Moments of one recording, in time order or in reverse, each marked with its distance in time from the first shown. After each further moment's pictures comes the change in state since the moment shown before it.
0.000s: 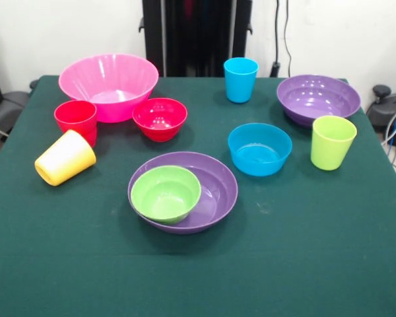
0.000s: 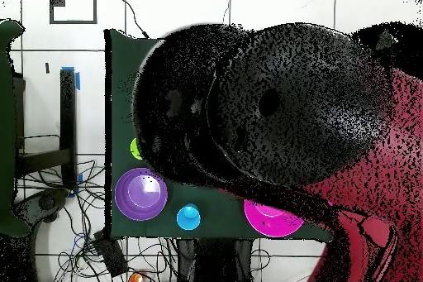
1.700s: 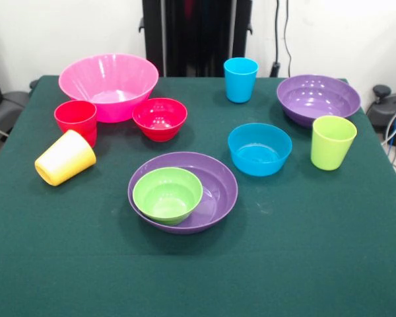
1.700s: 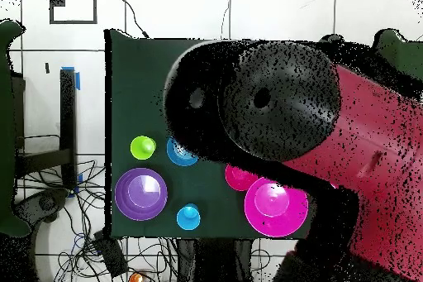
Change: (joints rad) arm -0.006 0.031 0.015 0.106 0.000 -0.351 0.000
